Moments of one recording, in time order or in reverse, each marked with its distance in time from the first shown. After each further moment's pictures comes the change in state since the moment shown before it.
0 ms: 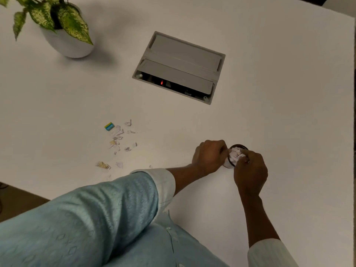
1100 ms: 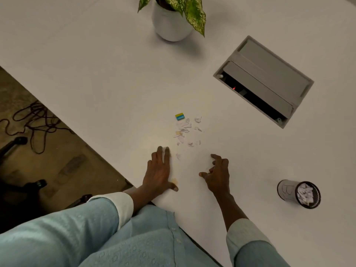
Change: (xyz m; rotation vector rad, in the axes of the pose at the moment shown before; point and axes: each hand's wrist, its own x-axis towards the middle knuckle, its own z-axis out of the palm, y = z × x) left_hand -0.219 -0.268 -0.149 0.439 -0.044 -0.519; right_hand -0.145 -0.145 0.179 -0.040 -0.839 -0.161
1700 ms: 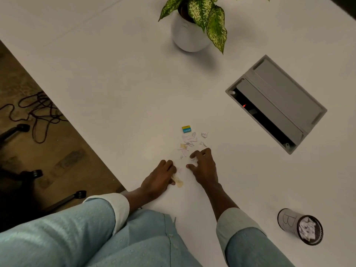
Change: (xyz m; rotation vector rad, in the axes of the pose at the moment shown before) left_hand 0.028 -0.013 -0.010 -0.190 0.127 0.282; right_hand 0.068 -0.079 0.013 -0.253 -0.146 -0.292
